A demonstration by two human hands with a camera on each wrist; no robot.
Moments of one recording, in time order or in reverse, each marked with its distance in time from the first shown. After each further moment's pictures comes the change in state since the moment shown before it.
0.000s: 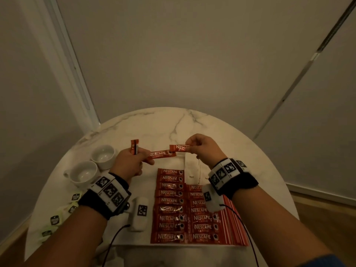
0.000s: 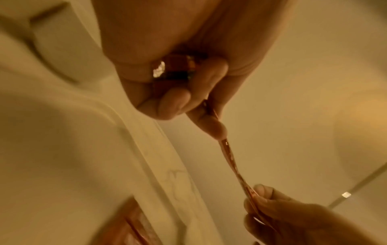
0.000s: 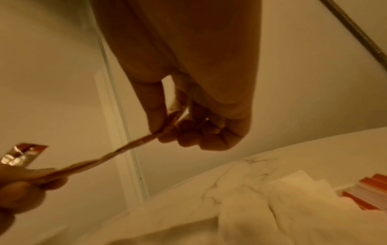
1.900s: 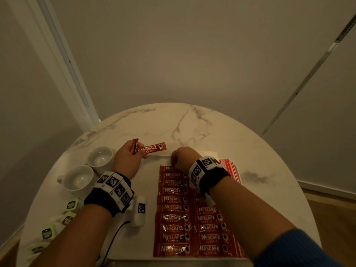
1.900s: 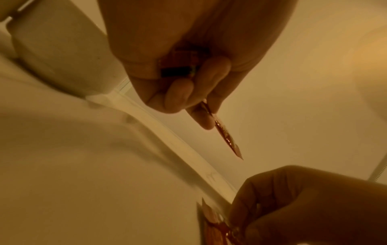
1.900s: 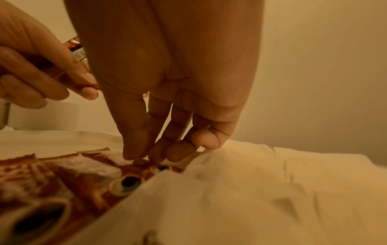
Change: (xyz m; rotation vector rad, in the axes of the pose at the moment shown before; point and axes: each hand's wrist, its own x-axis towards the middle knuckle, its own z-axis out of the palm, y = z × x) left_hand 0.056 -0.025 -0.005 0.357 0.210 0.179; right_hand 0.054 0.022 0.063 -0.787 -0.364 -0.055
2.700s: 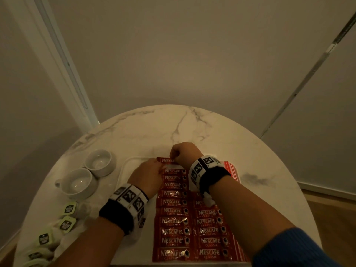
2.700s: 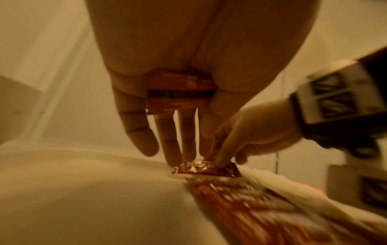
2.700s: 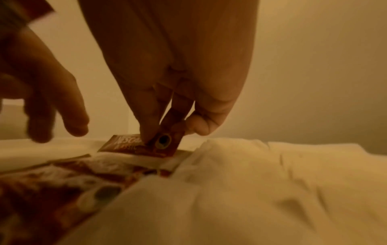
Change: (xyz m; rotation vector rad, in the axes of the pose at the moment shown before) left_hand -0.032 0.005 0.030 0.735 -0.376 0.312; right_hand 0.010 0.008 -0.005 0.147 0.162 -0.012
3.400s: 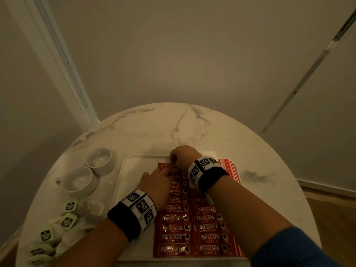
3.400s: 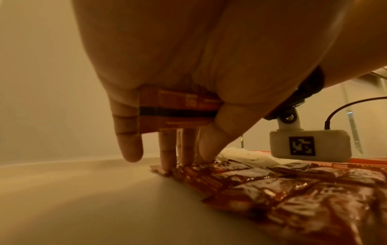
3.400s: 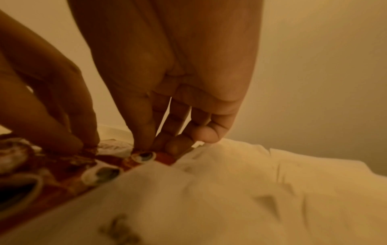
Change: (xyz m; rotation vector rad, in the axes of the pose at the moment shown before) left_hand -0.017 0.015 0.022 0.438 -0.237 0.143; right_hand -0.011 -0.007 0.002 -0.235 -0.136 -0.026
